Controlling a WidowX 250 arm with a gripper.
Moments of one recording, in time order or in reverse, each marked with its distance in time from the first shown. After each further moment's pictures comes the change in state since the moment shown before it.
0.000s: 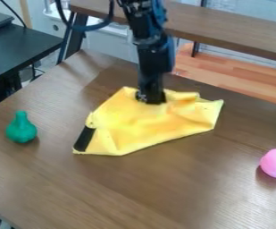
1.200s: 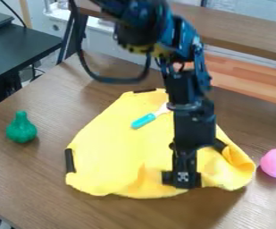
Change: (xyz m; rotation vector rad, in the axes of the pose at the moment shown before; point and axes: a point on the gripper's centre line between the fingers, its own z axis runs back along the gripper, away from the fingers) arm 0.067 -0.122 -0.039 -0.359 -0.013 0.188
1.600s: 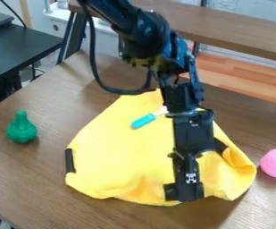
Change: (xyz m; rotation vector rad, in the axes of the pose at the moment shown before) arm -0.001 -0.001 -0.014 -0.207 -0.039 0.157
